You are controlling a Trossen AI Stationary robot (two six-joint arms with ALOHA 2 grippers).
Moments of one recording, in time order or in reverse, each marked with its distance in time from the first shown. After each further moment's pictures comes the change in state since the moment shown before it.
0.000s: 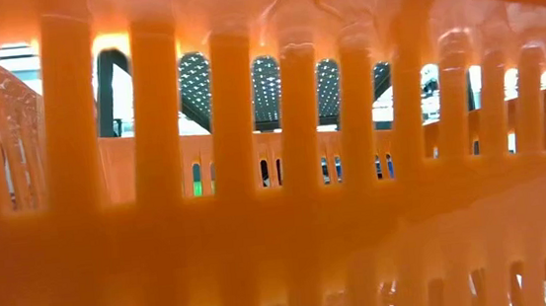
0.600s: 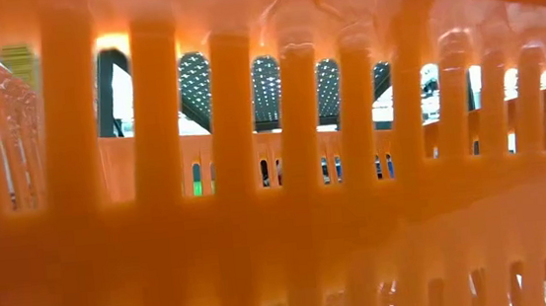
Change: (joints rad) left arm 0.175 -0.264 -0.002 -0.264 -0.088 0.027; right arm 0.000 0.000 0.000 0.000 0.000 0.000
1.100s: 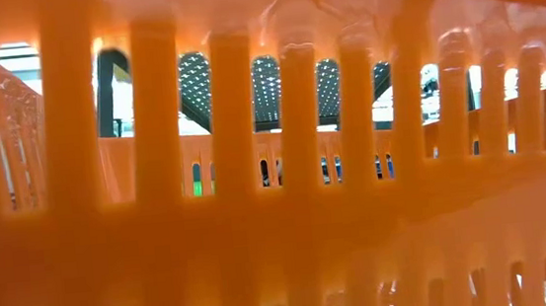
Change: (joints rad) left arm 0.490 -0.284 0.000 -0.042 -0.090 0.323; right arm 0.000 0.000 0.000 0.000 0.000 0.000
